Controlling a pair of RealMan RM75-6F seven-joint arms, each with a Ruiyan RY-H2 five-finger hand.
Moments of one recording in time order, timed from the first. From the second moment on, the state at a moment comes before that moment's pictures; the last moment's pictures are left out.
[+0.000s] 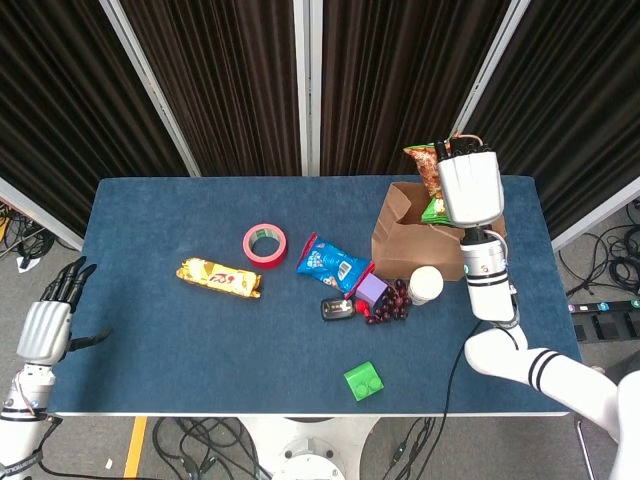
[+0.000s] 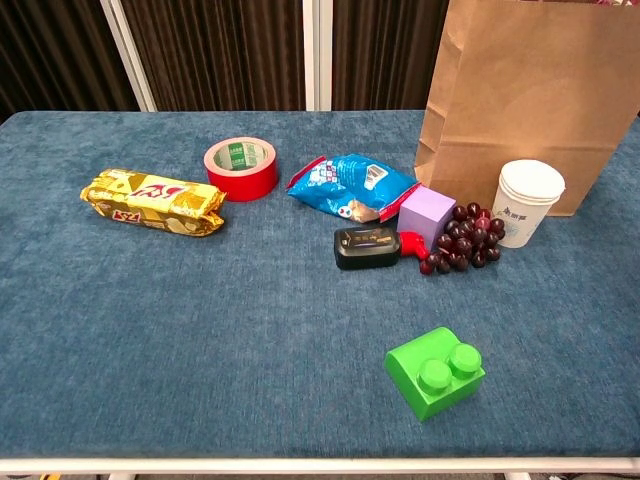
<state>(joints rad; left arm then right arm) -0.20 -1.44 -0.06 -1.06 1.53 1.51 -0.38 0.87 -1.45 0.36 -1.25 -1.18 1.36 -0.78</state>
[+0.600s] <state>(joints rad) -0.20 -1.44 -0.06 -1.07 1.54 1.51 -0.37 0.84 -1.40 0.36 -1.34 -1.14 1.32 -0.84</state>
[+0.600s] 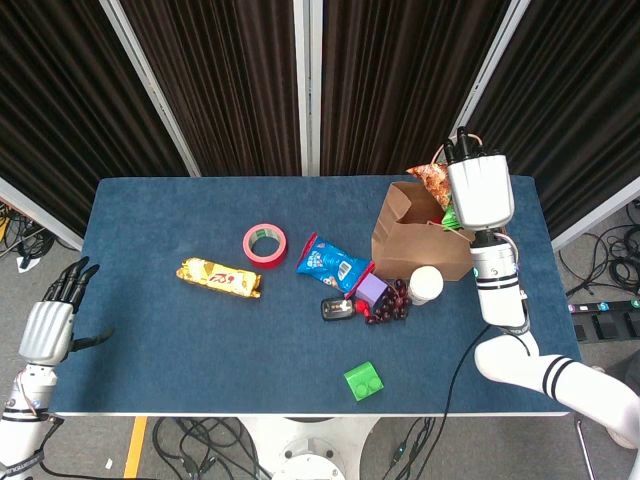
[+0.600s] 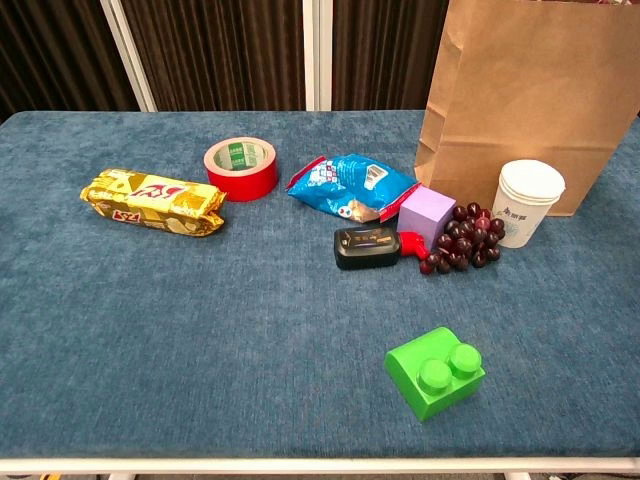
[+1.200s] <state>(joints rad) -0.21 -1.43 -0.06 -1.08 1.54 1.51 -0.37 0.83 -1.20 0.36 -1.64 -1.04 1.27 -1.01</state>
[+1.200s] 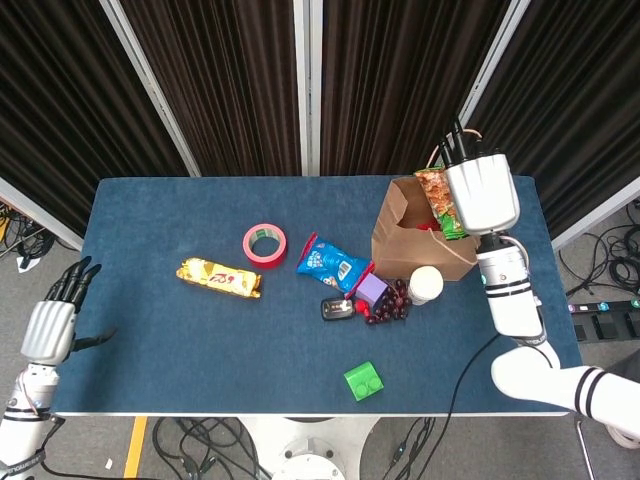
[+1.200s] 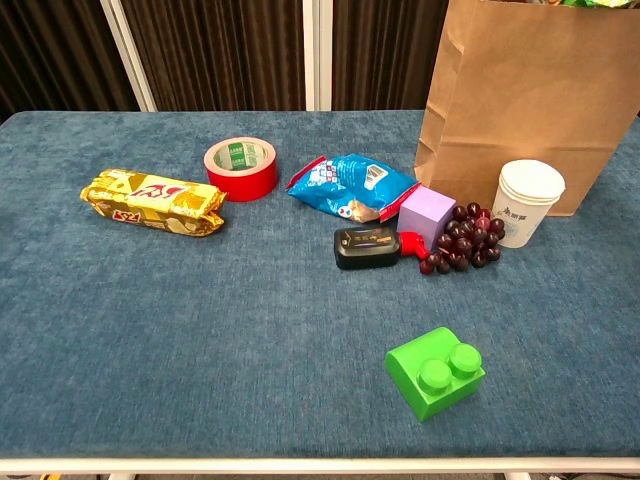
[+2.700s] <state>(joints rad) -0.22 -1.42 -0.06 -1.13 1.56 1.51 -0.33 0.46 -1.04 0.00 -1.84 -1.48 1.18 -0.49</state>
